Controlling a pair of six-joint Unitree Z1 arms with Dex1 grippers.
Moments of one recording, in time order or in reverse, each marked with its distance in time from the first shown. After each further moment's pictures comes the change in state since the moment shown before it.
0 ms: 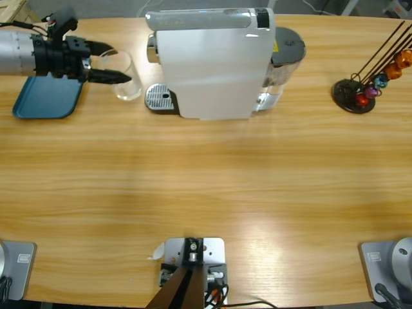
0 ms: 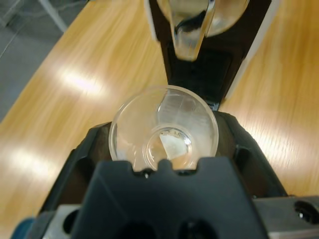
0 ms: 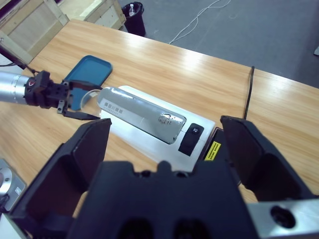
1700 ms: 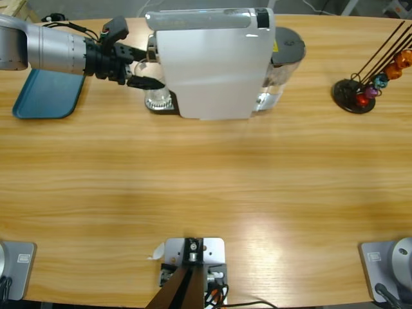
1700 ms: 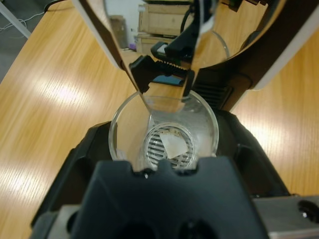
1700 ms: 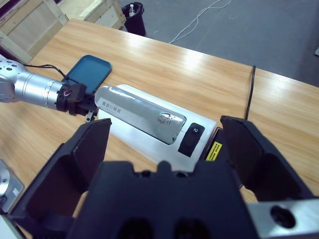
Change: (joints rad) arm 0 -0.115 0.179 -0.127 -0.001 0.010 0.010; arm 1 0.000 0.000 0.041 -0.043 0.000 0.000
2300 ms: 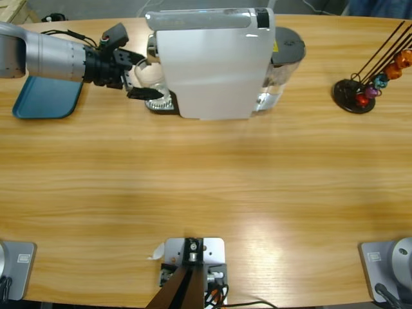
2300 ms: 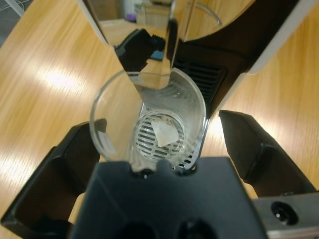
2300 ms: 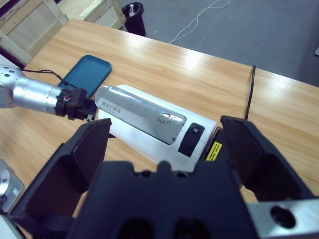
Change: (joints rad) arm 0 -0.018 -0.031 0.045 0.000 0.047 -0.049; arm 1 0.000 0.000 0.000 0.000 0.000 0.000
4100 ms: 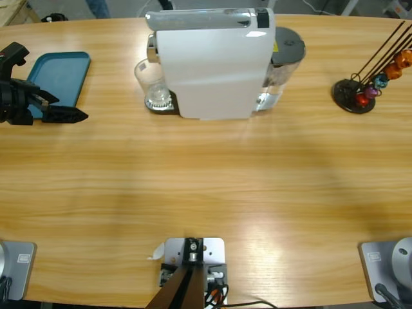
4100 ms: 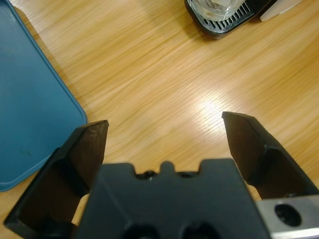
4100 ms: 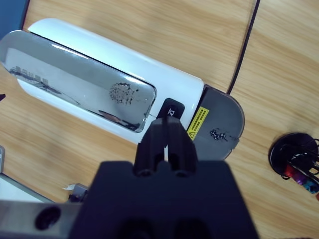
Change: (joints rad) arm 0 0.074 -0.467 0.135 0.528 0.357 -0.483; arm 1 -0.107 0.575 -1.015 1.029 0.098 -0.020
